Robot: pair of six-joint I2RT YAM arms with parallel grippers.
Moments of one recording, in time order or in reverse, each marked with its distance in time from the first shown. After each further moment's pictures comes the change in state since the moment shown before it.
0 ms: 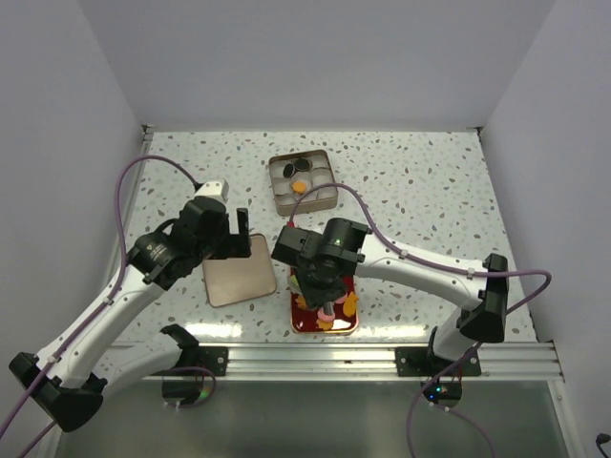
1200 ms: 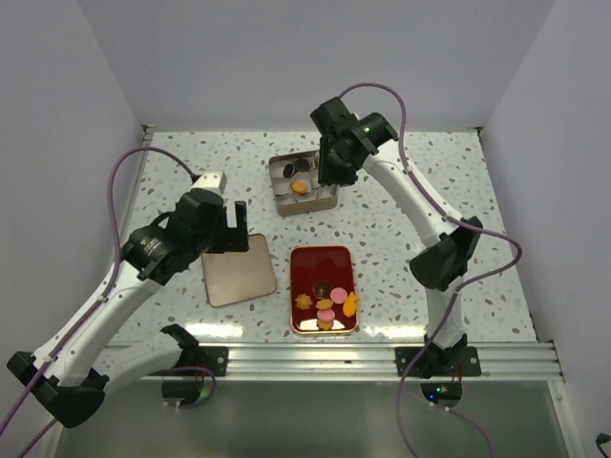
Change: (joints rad) left arm 0.000 0.026 0.095 -0.056 -0.022 0.027; right arm -0.555 0.365 0.671 0.034 0.153 -0.204
